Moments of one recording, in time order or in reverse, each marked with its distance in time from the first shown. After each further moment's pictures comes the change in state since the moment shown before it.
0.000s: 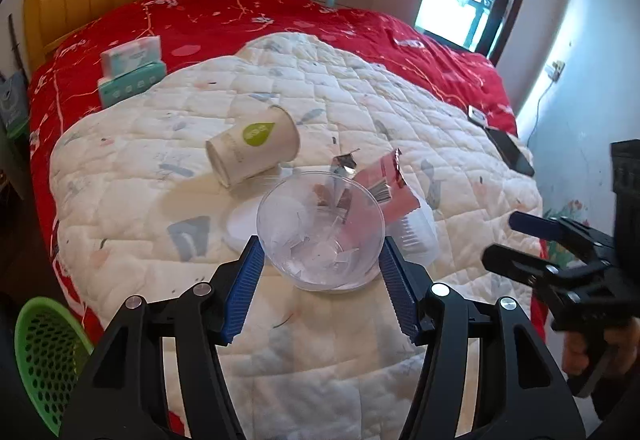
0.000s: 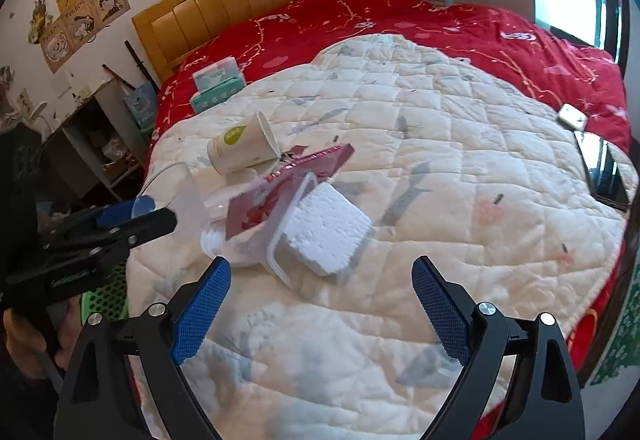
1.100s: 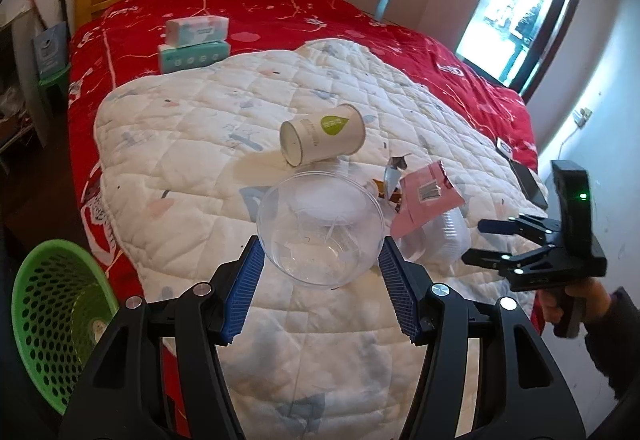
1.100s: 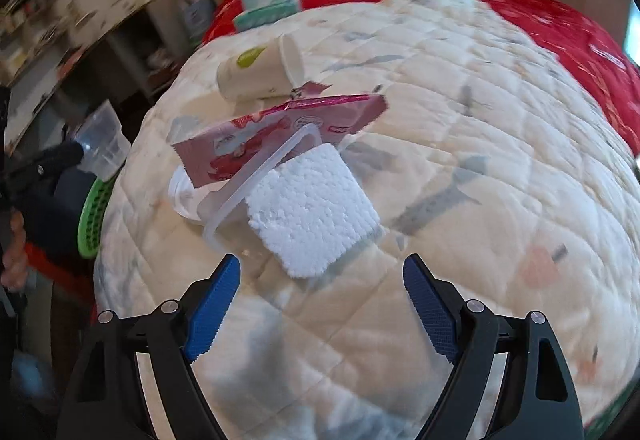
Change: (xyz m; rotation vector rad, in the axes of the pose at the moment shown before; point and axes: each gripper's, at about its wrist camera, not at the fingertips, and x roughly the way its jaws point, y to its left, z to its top) left arm -0.034 0.046 -0.024 -0.184 -0.025 0.064; right arm 0.075 -0.026 0.016 -0.291 0.244 0.161
